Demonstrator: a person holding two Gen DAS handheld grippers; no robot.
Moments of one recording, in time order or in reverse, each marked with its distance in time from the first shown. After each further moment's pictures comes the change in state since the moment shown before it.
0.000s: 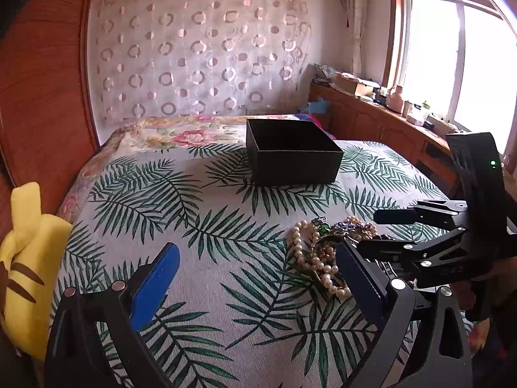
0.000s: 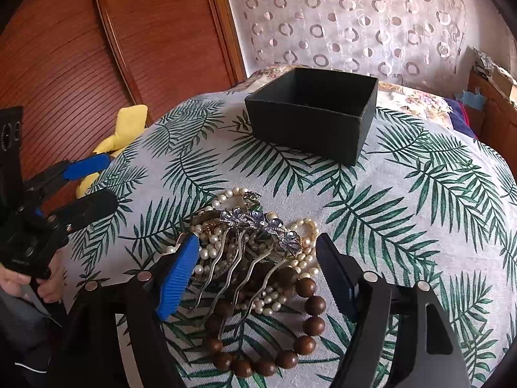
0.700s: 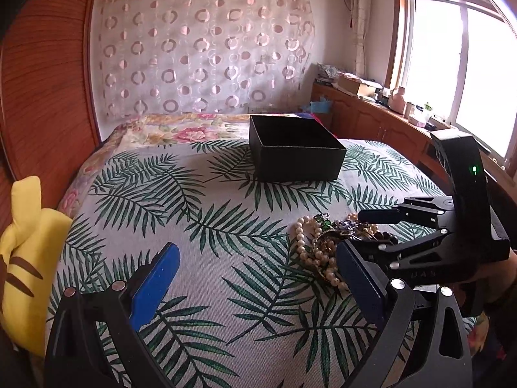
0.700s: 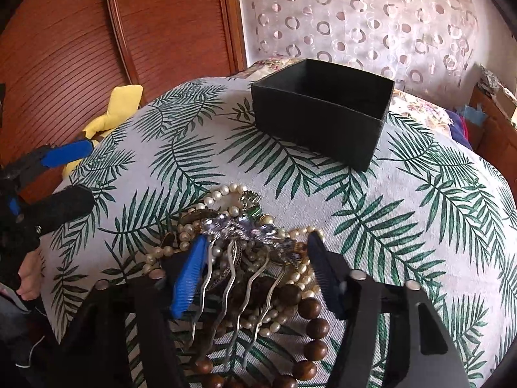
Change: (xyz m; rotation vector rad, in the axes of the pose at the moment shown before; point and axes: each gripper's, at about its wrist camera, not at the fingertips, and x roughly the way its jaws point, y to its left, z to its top) left arm -0.002 0.002 -0.005 -0.013 0.006 0.004; right arm 0.020 0.008 0.006 -0.077 0.045 -0.039
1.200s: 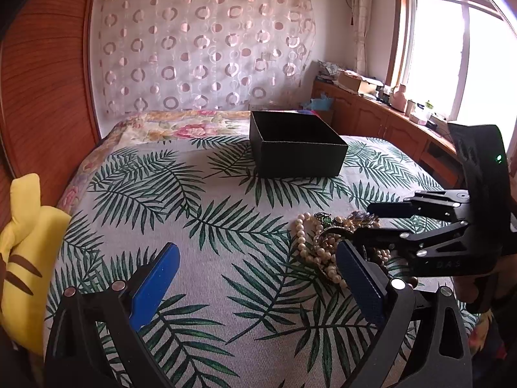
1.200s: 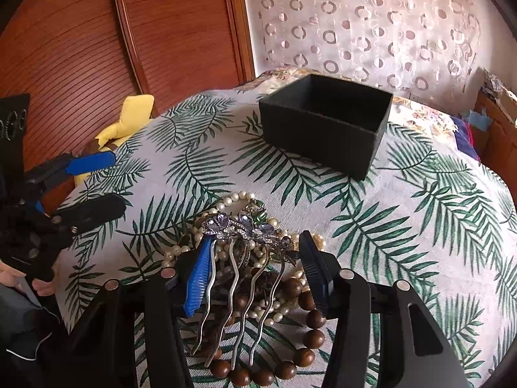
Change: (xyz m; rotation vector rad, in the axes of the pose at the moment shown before) left arm 0.004 -0.001 -0.003 -0.002 0.013 0.000; right arm -0.021 0.001 -0.002 -0.015 -0.054 0.026
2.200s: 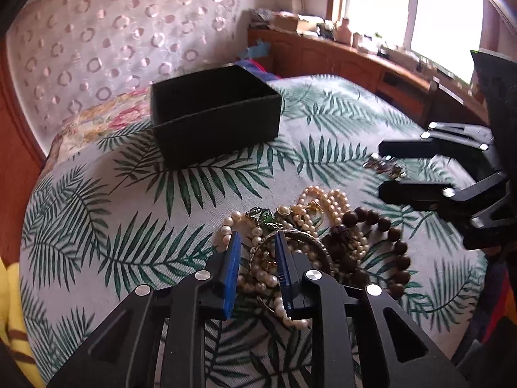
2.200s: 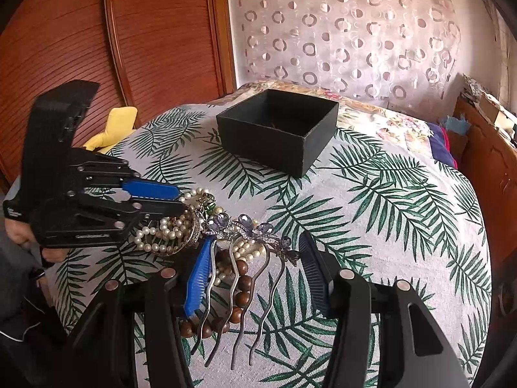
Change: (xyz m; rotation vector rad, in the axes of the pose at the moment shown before) left arm 0.078 -0.059 0.025 0.274 0.245 -0.172; right arm -0.043 -0.035 -0.015 0.012 -0.049 -0.083
